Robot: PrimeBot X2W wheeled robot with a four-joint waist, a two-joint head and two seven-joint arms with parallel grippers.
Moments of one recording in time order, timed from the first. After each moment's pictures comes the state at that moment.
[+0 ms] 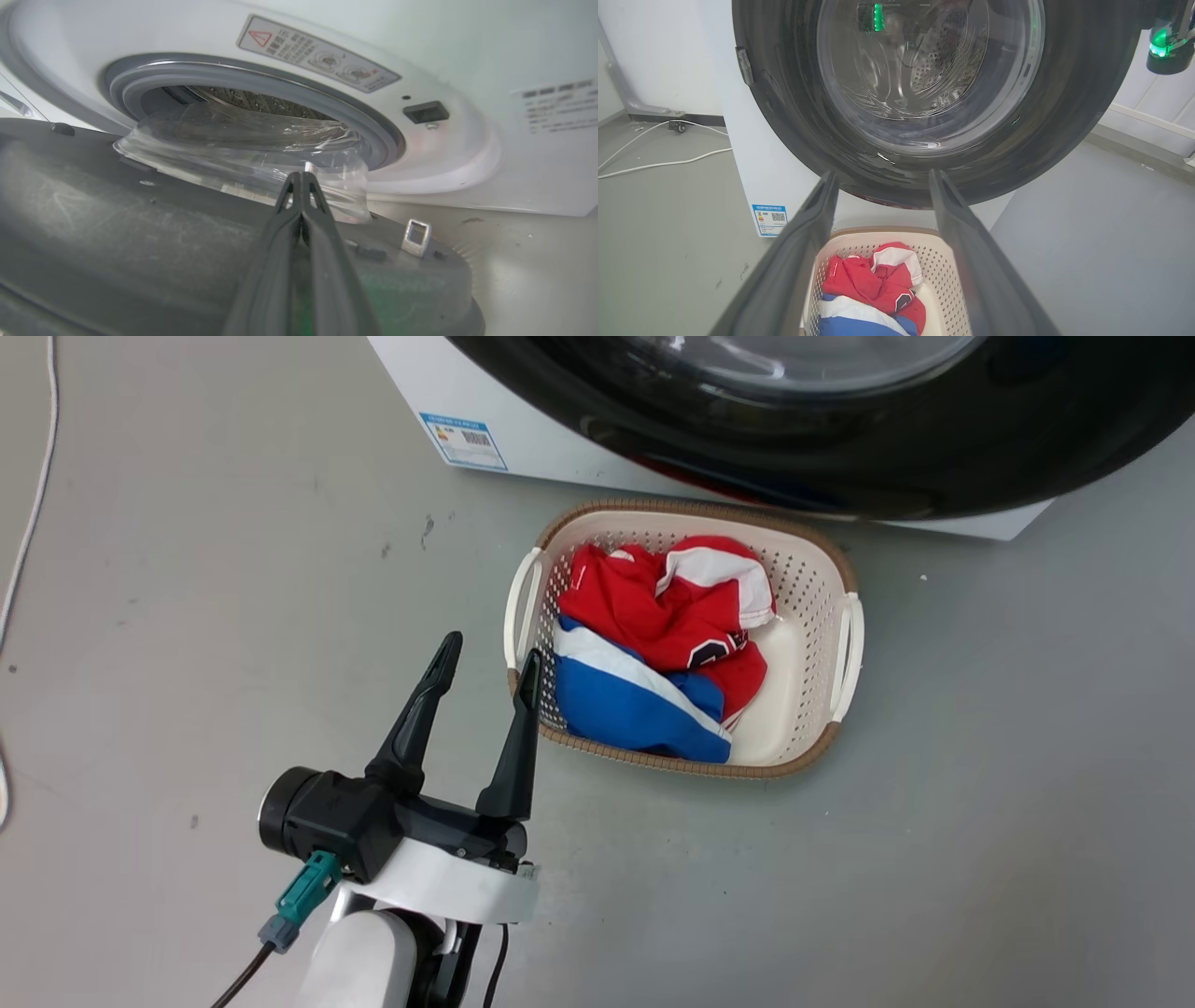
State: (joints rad) left arm -0.19 0.05 -0.23 -0.02 -0.22 -0.11 -0.26; right arm -1.30 -0.22 -0.39 0.68 0.65 0.13 0.98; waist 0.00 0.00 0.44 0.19
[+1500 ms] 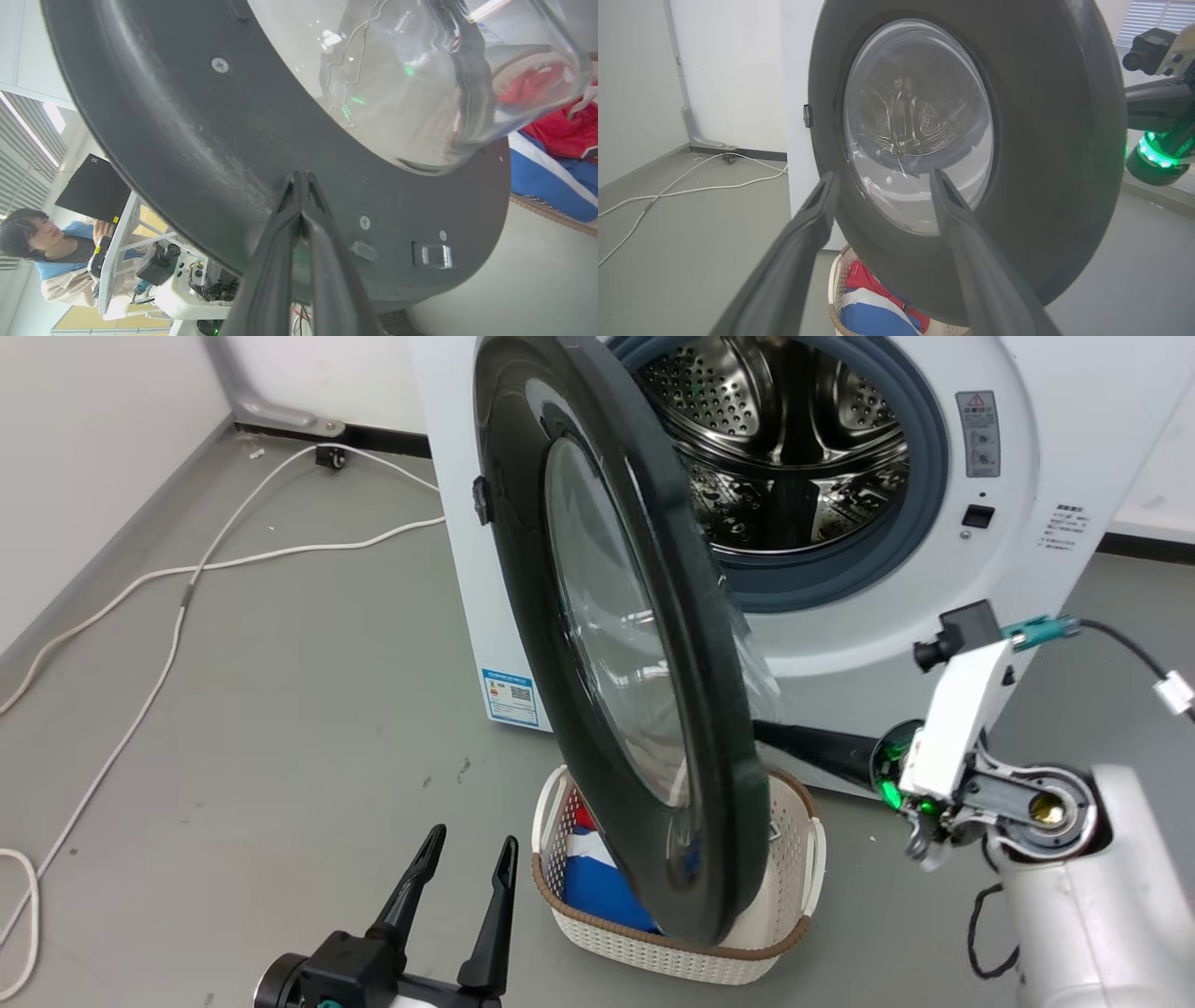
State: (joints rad) left arm 0.10 0.05 -0.19 0.01 -0.18 -0.12 -0.26; right arm -0.50 -0.06 -0.01 0.38 1.15 0.13 1.02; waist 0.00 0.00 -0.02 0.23
